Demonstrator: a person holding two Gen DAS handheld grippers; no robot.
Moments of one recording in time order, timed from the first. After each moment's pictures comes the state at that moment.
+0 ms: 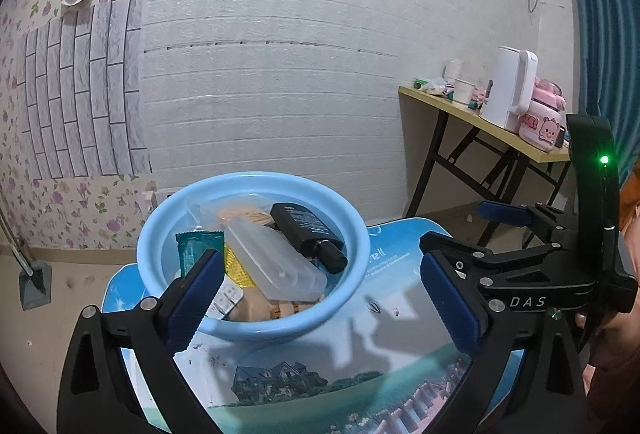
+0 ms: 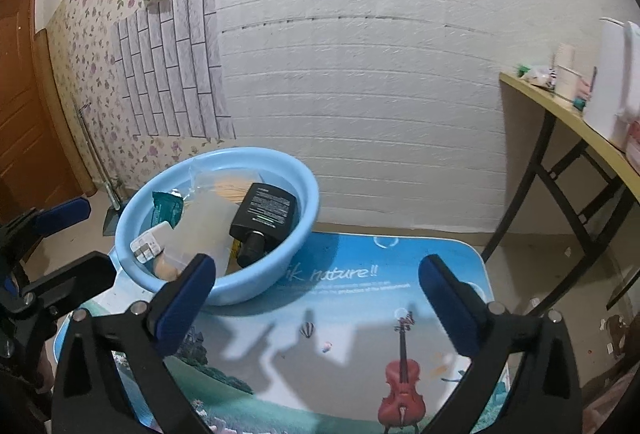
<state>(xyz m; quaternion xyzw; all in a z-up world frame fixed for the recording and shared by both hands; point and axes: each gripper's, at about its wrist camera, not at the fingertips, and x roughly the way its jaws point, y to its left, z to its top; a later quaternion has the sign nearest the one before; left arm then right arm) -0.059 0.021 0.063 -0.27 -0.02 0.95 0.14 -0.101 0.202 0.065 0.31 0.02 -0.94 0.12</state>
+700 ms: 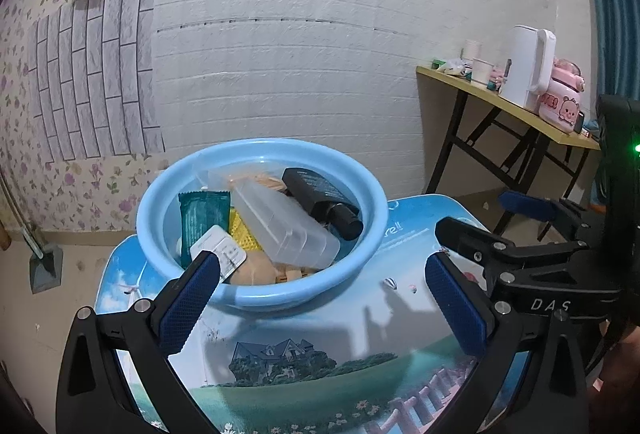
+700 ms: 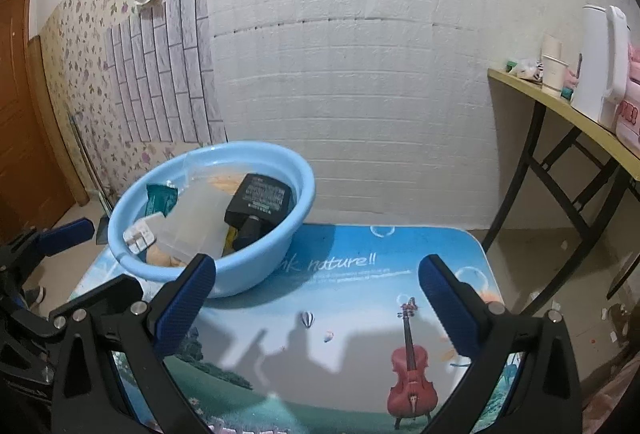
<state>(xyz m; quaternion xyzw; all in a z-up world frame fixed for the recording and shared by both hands) -0.060 0.024 0.029 -0.30 -0.02 0.95 0.10 -0.092 0.199 0.042 0.31 0.01 -0.94 0.12</state>
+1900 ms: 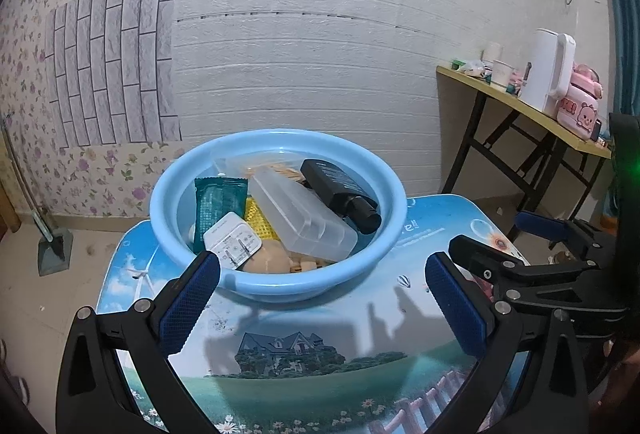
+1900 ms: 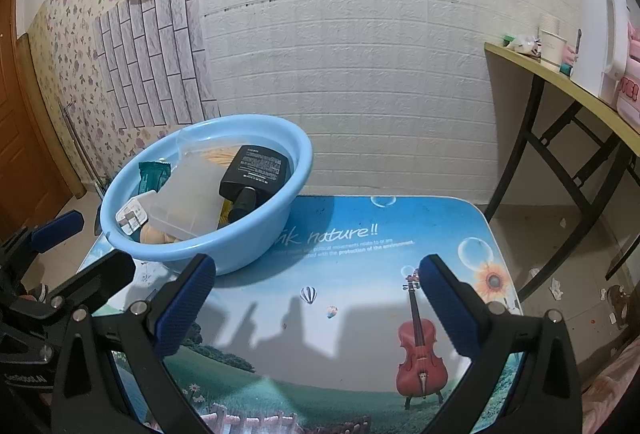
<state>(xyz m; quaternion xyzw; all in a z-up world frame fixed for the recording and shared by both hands) -0.058 0.021 0.024 -0.30 -0.03 0.95 0.07 -0.094 0.198 0.032 0.34 0.01 -0.93 0.10</state>
